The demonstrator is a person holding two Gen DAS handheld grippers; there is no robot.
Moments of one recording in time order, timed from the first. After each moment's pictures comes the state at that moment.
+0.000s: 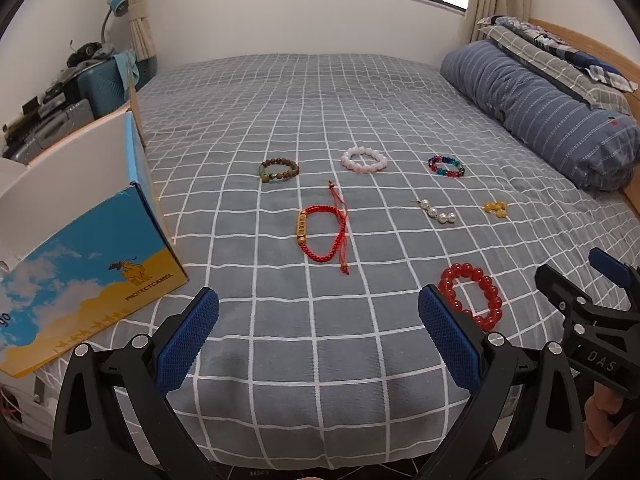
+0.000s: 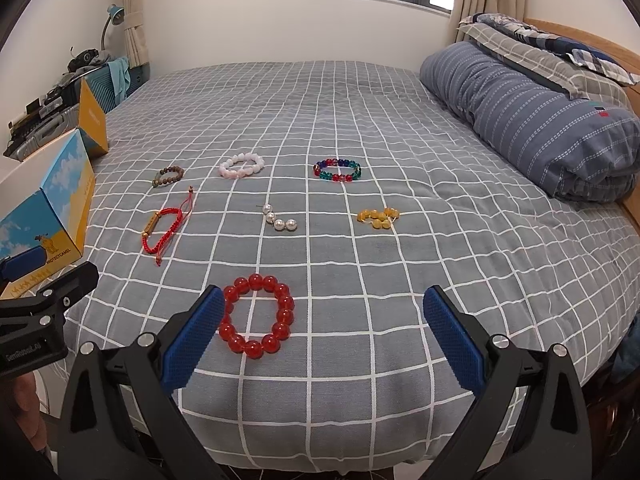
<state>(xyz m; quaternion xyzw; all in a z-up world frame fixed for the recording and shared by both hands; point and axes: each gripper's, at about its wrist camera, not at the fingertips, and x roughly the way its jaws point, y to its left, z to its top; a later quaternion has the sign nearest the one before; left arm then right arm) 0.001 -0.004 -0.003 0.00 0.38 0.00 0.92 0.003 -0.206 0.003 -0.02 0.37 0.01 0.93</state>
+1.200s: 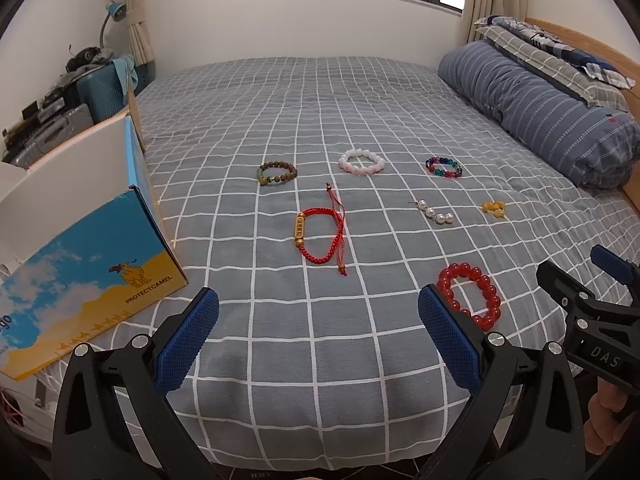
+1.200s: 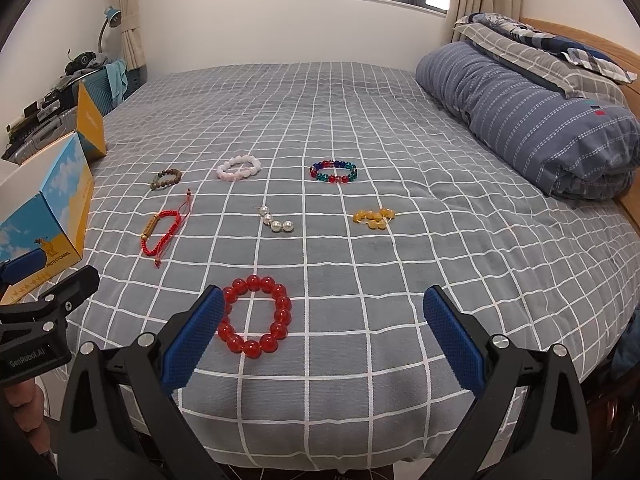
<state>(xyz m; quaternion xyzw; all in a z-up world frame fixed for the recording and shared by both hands) -0.002 -0.006 0.000 0.00 0.38 -0.01 0.92 0.000 -0.207 0.005 -0.02 0.36 0.00 0.93</state>
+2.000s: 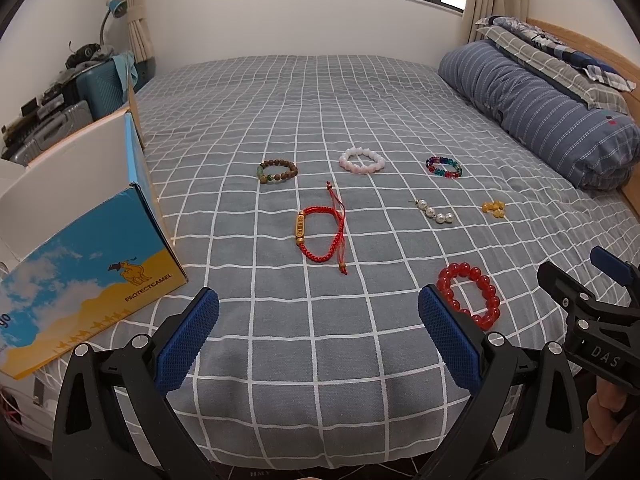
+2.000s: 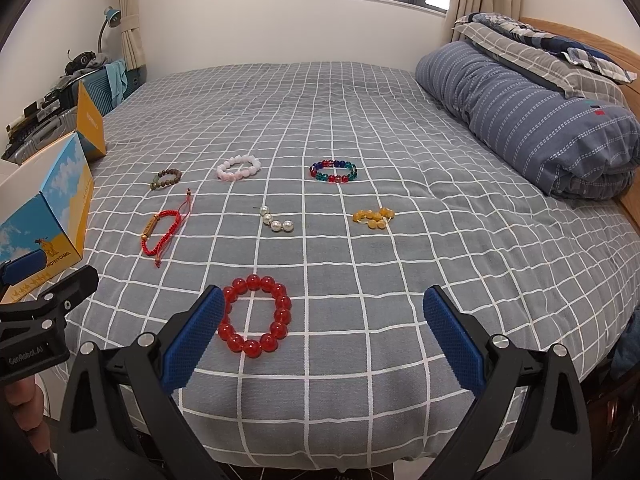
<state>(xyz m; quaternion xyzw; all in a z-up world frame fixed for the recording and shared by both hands) 0.002 -0.005 0.001 0.00 0.38 -0.01 0.92 0.000 -0.208 0.007 -0.02 0.37 0.01 0.93</state>
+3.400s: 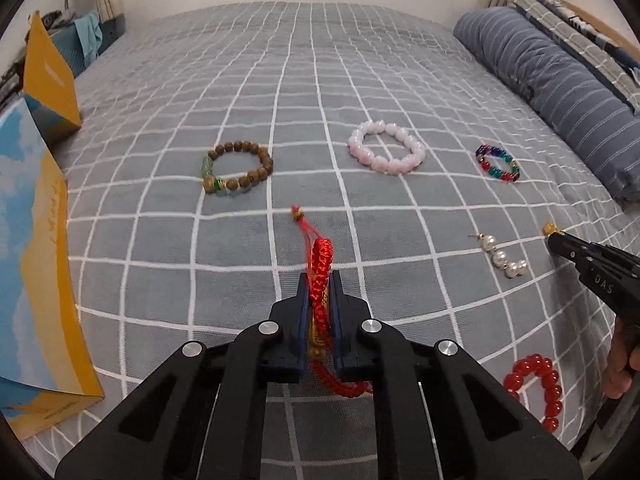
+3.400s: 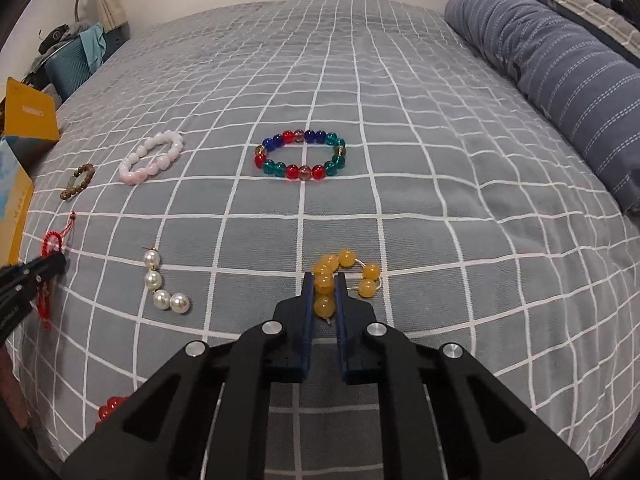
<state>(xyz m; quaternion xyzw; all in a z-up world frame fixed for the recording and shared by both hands) 0.149 -0.004 -0.060 -0.02 0.46 -0.03 0.89 0.177 -0.249 -0.063 -0.02 0.47 0.04 0.88</state>
